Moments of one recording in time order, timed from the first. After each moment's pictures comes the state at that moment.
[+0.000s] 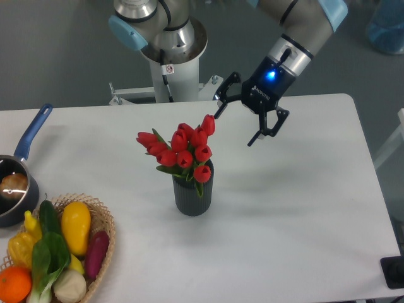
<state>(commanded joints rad) 2.93 -1.60 -1.83 -1.45 0.68 1.62</state>
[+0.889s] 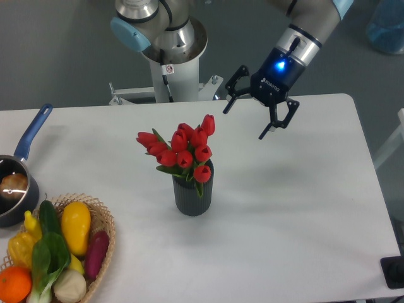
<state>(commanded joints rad) 2.91 -1.61 -1.86 -1.43 0.69 1.65</state>
